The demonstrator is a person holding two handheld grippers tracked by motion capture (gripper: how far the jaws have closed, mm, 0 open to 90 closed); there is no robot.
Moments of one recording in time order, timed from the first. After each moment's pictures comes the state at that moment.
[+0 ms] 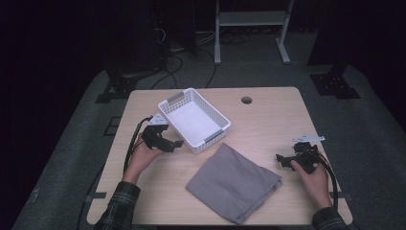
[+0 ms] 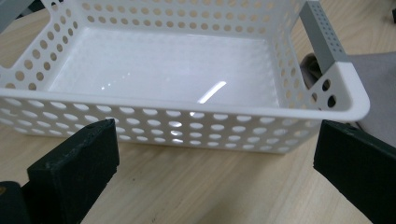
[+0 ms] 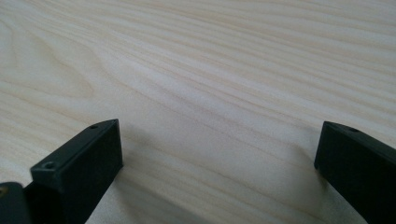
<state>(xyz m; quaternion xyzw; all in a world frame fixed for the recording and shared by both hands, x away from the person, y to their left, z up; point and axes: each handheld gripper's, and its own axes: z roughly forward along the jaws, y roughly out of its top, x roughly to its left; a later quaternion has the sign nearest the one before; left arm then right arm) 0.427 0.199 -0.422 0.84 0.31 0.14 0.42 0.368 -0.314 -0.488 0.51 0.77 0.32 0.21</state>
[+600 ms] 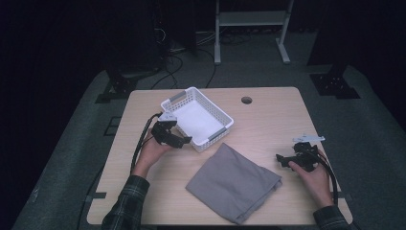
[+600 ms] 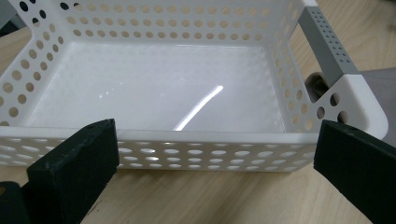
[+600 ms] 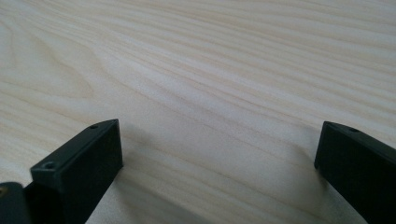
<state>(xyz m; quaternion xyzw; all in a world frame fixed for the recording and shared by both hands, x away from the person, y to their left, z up) 0.445 0.171 -0.428 0.84 0.29 0.14 0.43 0.367 -0.313 -0.488 0.51 0.77 0.32 0.21</state>
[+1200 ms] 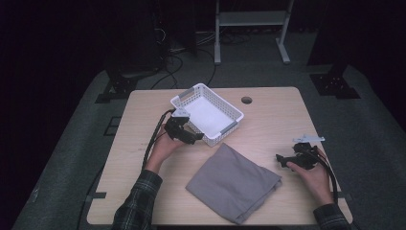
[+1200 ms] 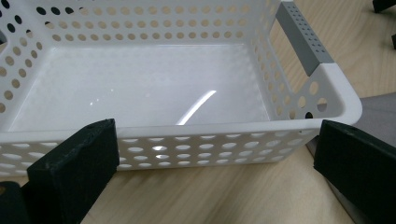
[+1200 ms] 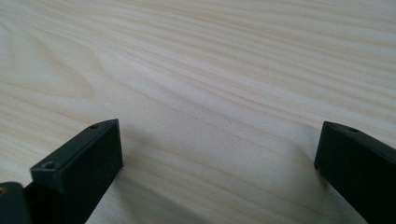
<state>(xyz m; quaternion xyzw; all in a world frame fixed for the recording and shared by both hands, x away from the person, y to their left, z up) 0.463 0.131 -0.428 0.85 0.27 0.13 0.43 0.366 -0.312 -0.488 0.52 0.76 0.32 0.21</state>
